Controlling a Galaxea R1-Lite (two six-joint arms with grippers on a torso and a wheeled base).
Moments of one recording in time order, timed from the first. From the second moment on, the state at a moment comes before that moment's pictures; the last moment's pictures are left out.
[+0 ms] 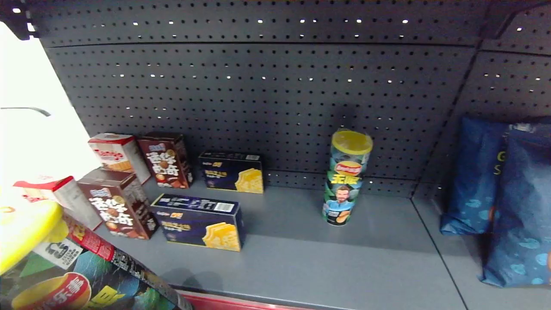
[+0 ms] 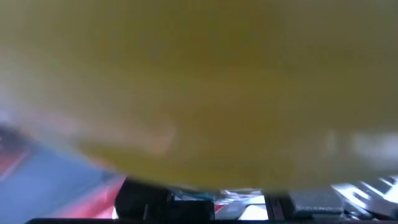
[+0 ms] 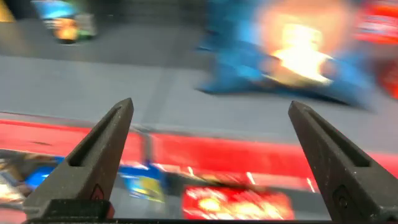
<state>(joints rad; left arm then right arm) -0.23 0.83 -0.34 -0.27 -0.60 0.02 0.00 0.00 0.00 0.00 0.00 0.00</state>
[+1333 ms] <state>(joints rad) -0.24 0.85 -0.31 -0.27 -0.60 0.02 0.00 0.00 0.00 0.00 0.00 0.00</state>
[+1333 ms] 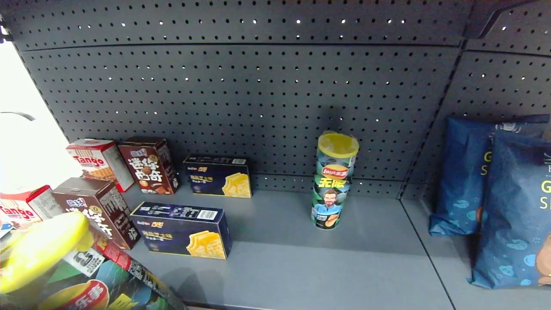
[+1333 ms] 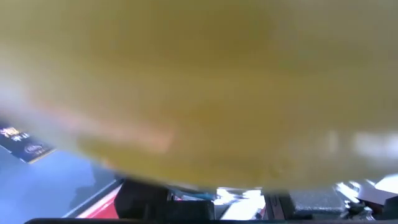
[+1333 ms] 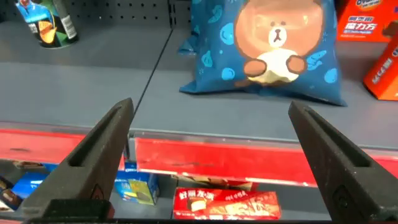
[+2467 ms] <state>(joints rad) -0.24 0.85 -0.37 -0.27 -0.60 0.02 0.02 0.04 -0.01 0.00 0.02 -0.02</state>
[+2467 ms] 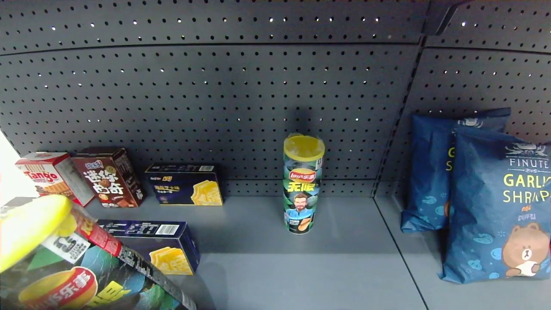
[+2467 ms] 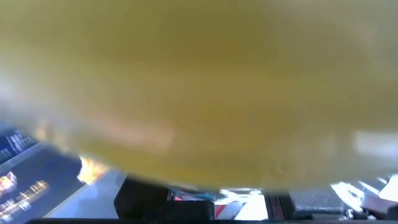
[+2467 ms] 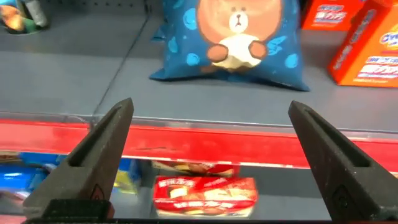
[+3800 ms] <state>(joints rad) -0.38 0.92 -0.46 -0.15 -0.59 0.09 0.57 1.36 -0.79 -0.37 0.23 -0.12</state>
